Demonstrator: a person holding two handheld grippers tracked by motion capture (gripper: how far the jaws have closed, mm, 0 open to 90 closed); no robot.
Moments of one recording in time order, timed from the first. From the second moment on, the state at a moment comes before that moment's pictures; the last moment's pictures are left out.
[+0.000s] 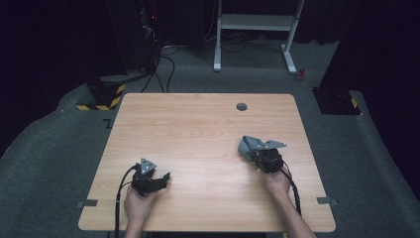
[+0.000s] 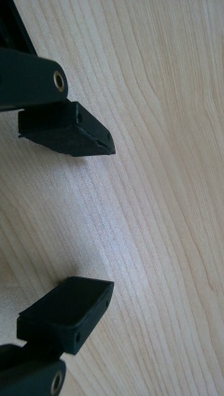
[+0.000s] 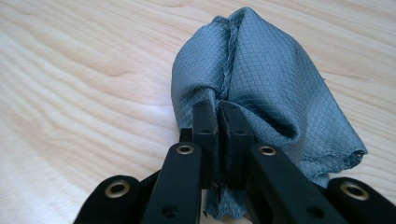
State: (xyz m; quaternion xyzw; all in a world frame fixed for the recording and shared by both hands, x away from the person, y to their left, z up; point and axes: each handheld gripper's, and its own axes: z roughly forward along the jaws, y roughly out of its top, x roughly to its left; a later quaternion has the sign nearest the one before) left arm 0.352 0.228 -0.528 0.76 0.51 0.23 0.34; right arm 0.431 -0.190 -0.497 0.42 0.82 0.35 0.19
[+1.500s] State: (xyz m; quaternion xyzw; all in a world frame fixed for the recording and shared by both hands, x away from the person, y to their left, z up) left arm 0.343 0.201 -0.523 0.78 0.46 0.20 0.37; right arm 0.334 -0.120 -0.495 0.28 0.86 0.41 0.12
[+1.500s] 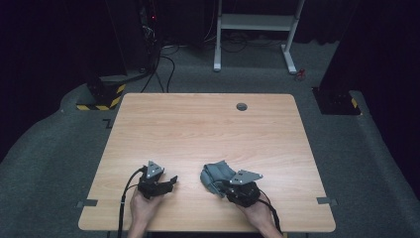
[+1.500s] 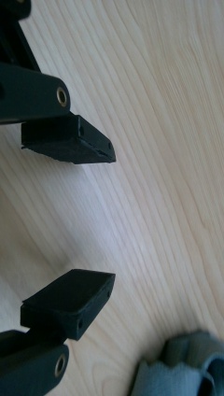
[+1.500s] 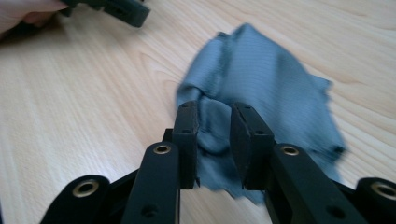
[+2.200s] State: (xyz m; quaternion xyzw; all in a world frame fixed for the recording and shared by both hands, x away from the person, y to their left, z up) left arm 0.357 0.102 -0.503 0.85 0.35 0.14 0.38; right arm 0.361 -0.132 -0.488 0.30 0.86 0.40 0.14
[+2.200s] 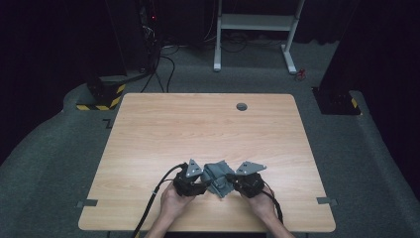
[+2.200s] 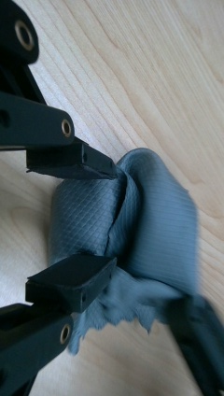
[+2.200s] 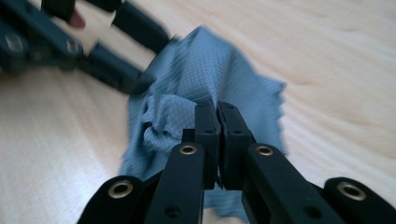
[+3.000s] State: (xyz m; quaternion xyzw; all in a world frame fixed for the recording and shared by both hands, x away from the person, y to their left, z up) left arm 0.368 0.061 -0.479 0.85 0.31 0.14 0.39; right arm 0.396 -0.124 -0.475 0.32 0.84 0.41 0.14
